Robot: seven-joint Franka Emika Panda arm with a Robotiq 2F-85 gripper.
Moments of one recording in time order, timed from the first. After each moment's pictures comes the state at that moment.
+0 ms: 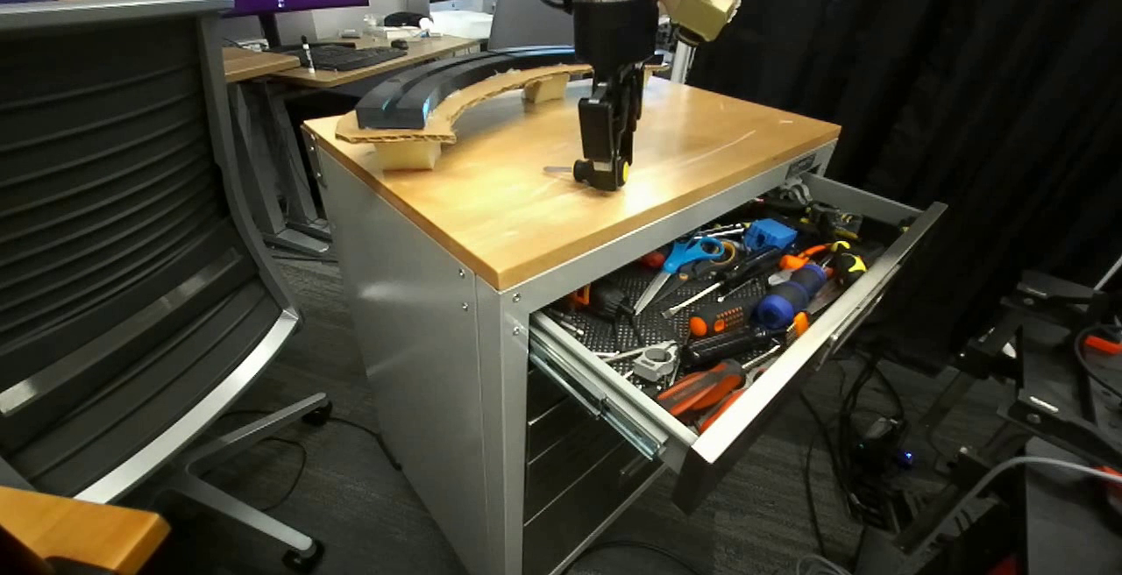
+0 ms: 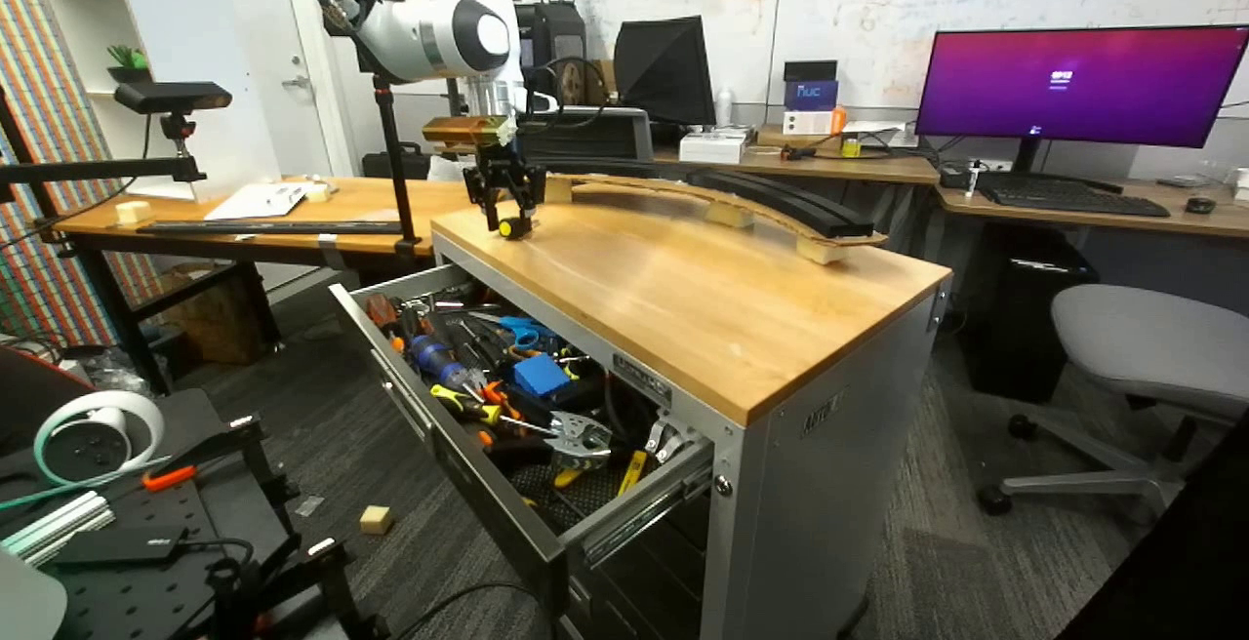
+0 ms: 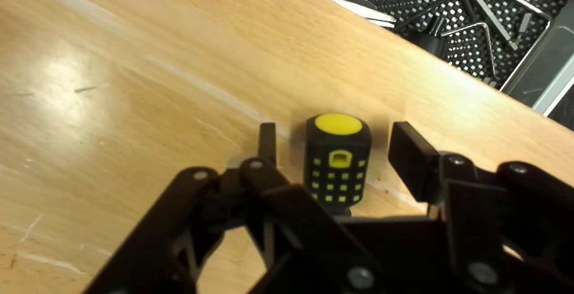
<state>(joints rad) 0.23 0.57 0.15 -1.66 -0.23 2.12 0.11</state>
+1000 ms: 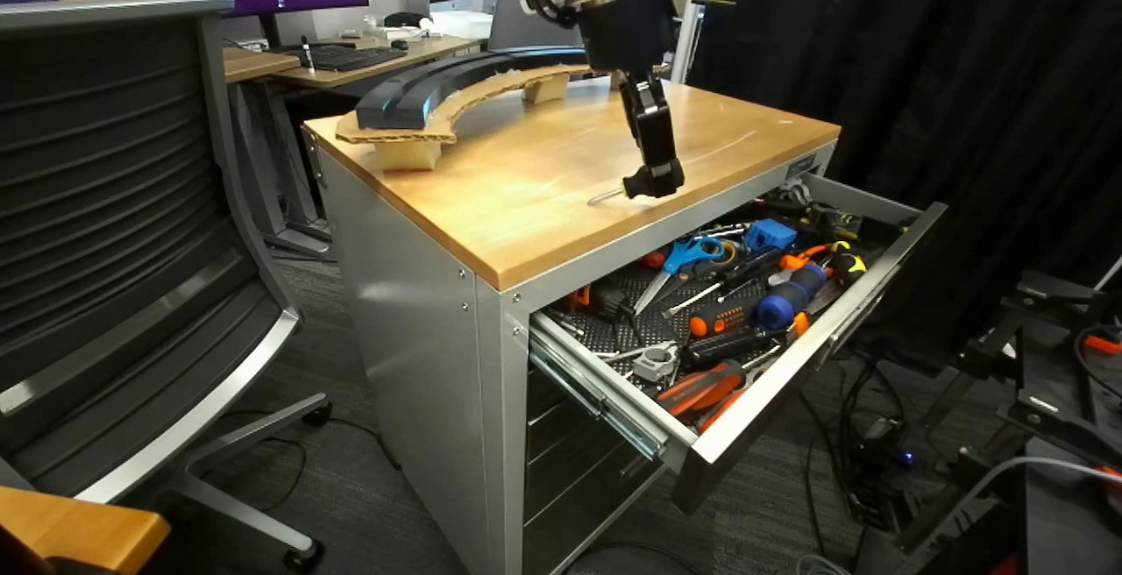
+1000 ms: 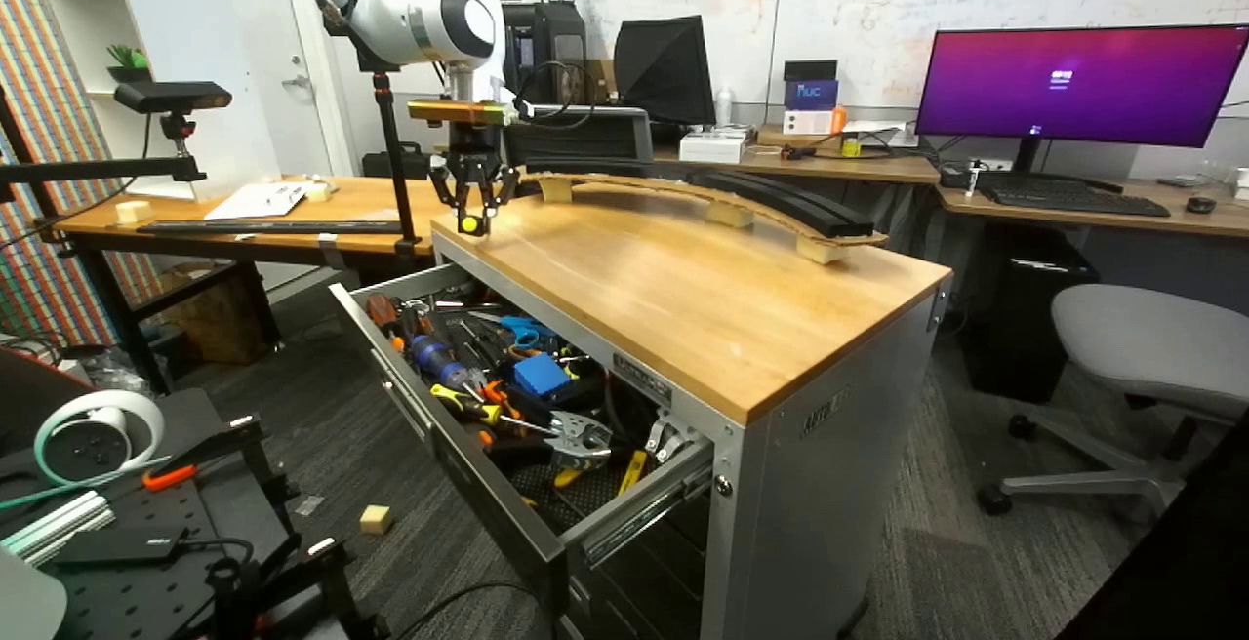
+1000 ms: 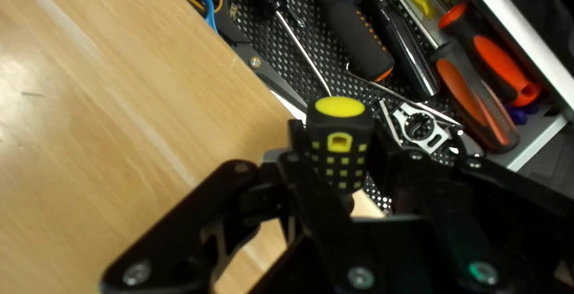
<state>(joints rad) 0.27 0.61 0.18 -1.55 -0.23 1.78 -0.23</state>
